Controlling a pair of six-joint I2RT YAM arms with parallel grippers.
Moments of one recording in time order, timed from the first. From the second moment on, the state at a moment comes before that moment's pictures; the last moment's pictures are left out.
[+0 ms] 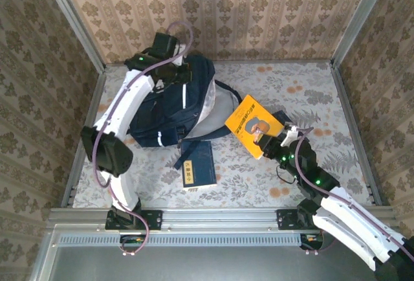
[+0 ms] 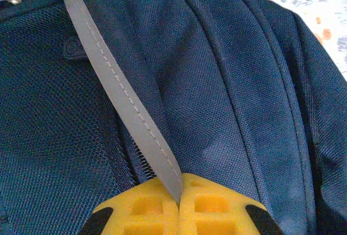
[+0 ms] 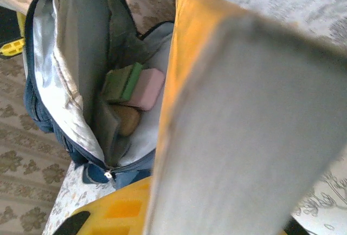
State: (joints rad) left arm -0.44 1.81 1.96 -1.00 0.19 -0.25; right arm 0.54 0.58 0.36 -0.05 0.04 0.78
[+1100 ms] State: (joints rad) left arm -0.35 1.61 1.90 -1.10 0.49 -0.12; right arm 0.56 1.11 0.71 -0.02 -0.36 0.97
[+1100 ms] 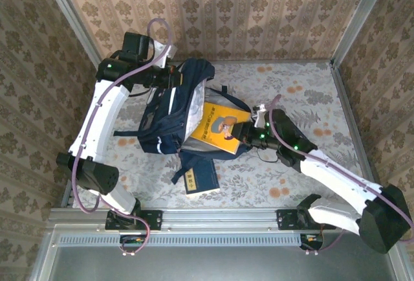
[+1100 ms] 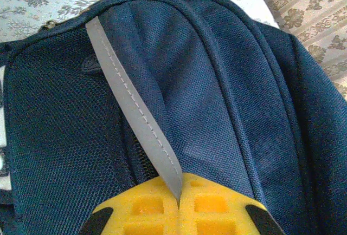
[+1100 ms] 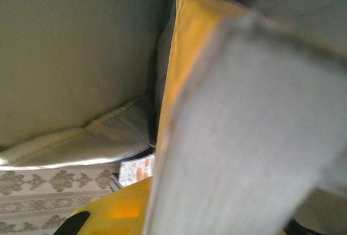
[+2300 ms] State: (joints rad) left arm -0.34 1.61 1.84 -1.01 0.62 -0.18; right arm 0.72 1.95 1.24 0.30 -0.39 1.22
